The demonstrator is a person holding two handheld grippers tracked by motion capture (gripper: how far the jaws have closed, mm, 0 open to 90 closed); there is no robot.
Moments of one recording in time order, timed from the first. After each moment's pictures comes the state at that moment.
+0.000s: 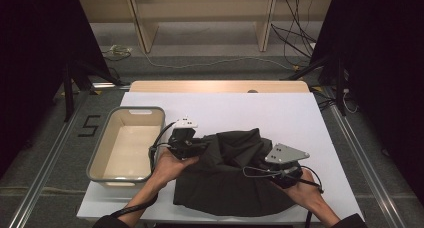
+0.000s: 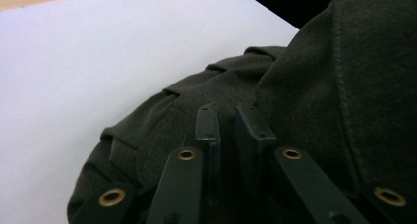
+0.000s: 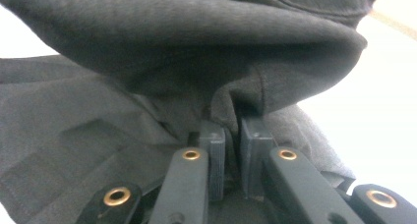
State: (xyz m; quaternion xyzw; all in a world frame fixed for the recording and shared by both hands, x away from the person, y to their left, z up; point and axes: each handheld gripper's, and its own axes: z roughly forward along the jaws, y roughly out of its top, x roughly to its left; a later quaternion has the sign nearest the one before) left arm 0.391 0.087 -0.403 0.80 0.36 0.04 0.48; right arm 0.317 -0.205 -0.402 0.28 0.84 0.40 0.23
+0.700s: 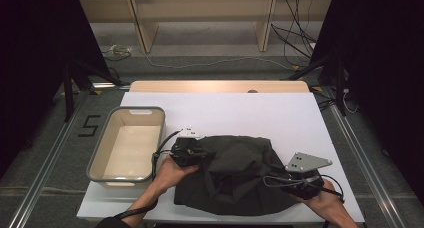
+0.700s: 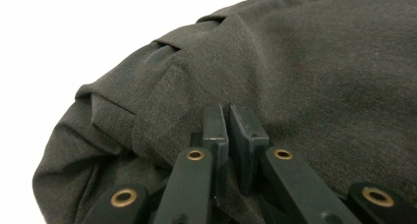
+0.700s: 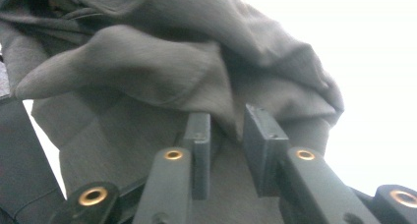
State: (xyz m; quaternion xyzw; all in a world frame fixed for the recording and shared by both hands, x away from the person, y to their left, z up) left arm 0.389 0.085 -0.435 0.82 0.35 0.02 0.45; right arm 0.296 -0.248 -0.403 0.30 0.85 0.38 0.19
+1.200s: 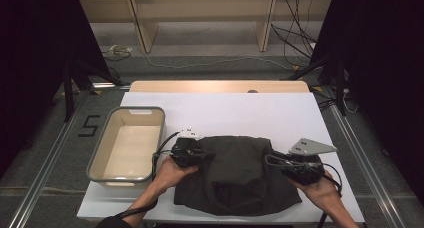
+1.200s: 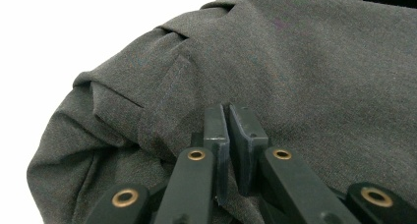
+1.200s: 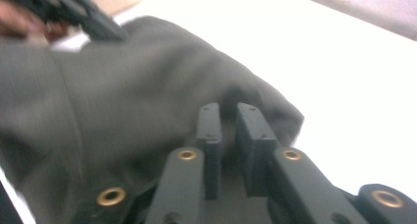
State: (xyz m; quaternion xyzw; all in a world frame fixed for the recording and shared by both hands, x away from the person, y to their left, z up) left arm 0.392 0.085 -0.441 0.82 0.35 0.01 0.45; right arm 0.319 -0.242 -0.385 0.36 0.81 0.41 0.20
